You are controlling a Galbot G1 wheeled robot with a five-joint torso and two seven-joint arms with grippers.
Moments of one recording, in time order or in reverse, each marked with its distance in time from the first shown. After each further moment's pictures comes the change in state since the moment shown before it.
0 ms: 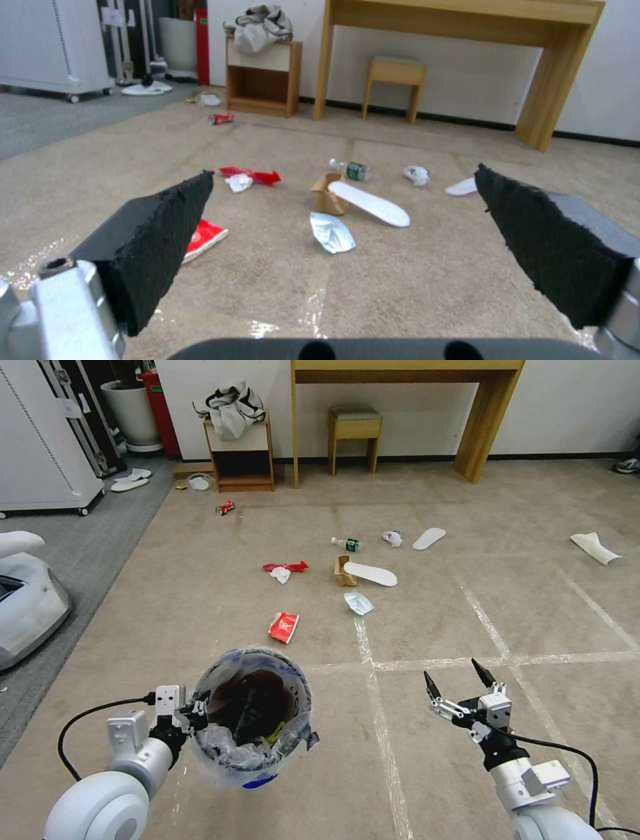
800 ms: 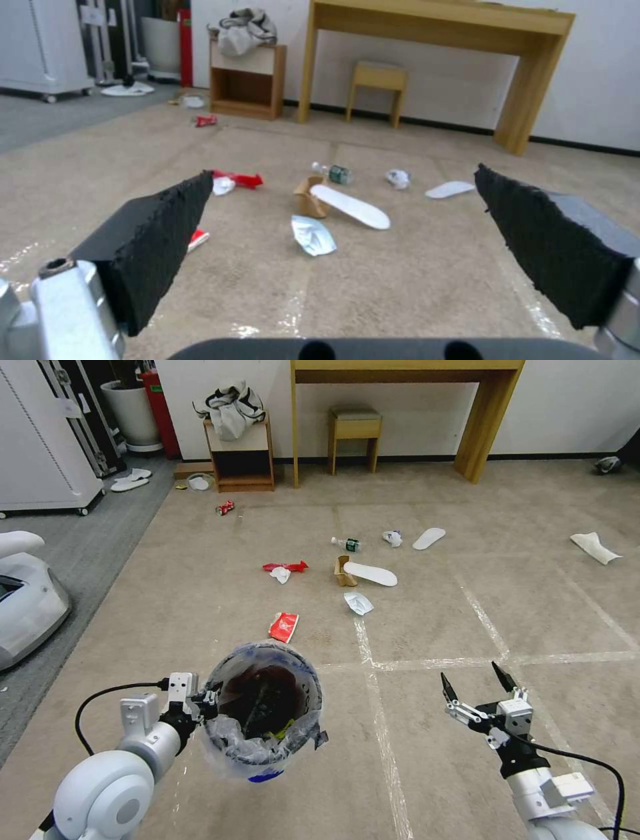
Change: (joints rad) left arm -0.045 0.070 0.012 -0.005 -0.055 0.028 -0.014; right arm -0.020 0.015 0.033 0.022 -0.006 0.007 0.004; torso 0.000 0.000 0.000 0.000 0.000
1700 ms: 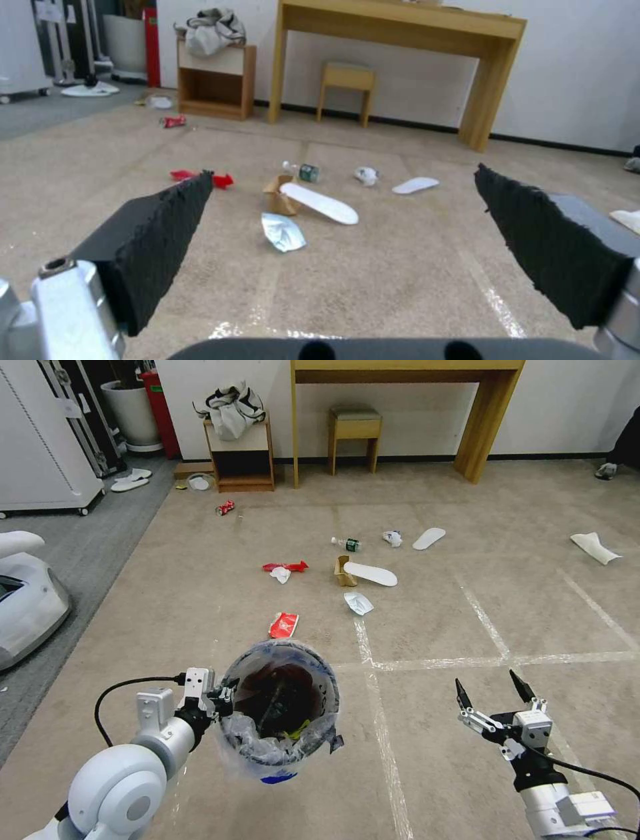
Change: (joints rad) left arm -0.112 0.055 0.120 0.004 -0.056 0.011 -0.028; right arm -0.082 0.066 0.076 0.041 0.002 0.047 0.003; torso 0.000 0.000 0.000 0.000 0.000
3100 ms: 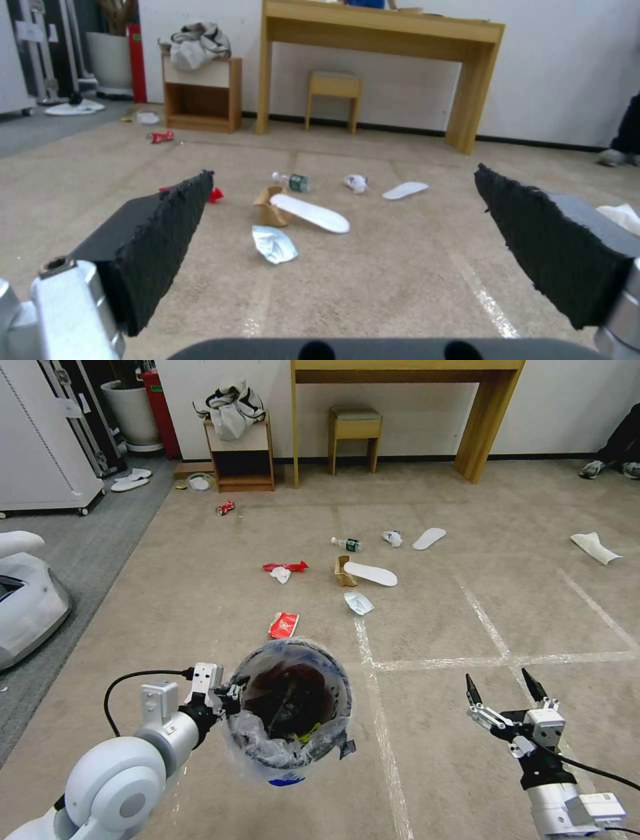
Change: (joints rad) left arm -0.016 0.061 0.008 -0.042 -0.095 0.007 -0.024; right arm 0.001 0.010 0.006 0.012 0.032 0.003 0.024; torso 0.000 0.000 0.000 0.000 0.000
